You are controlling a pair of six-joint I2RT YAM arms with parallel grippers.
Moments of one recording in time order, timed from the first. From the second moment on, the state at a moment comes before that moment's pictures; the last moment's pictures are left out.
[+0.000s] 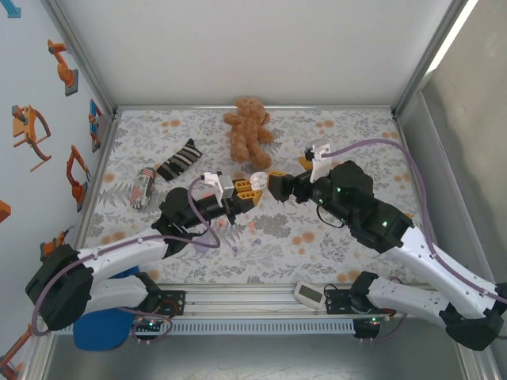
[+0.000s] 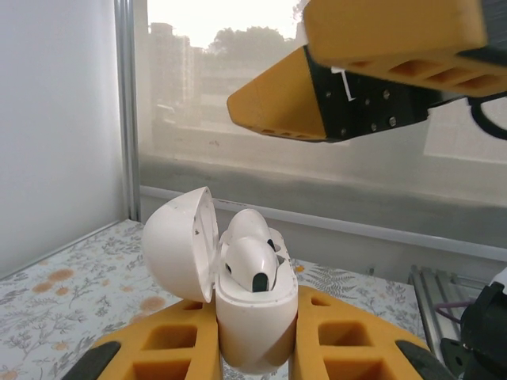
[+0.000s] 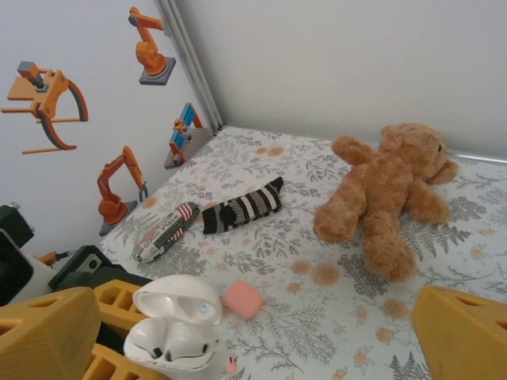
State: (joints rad) left arm -0.84 1.16 0.51 0.82 0.46 -0.12; right arm 0.85 0.91 1.05 -0.36 0.10 0.33
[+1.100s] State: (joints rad) left arm -0.84 1.01 0.45 0.68 0.44 -0.11; right arm 0.63 1.10 0.87 0.02 -0.71 0.68
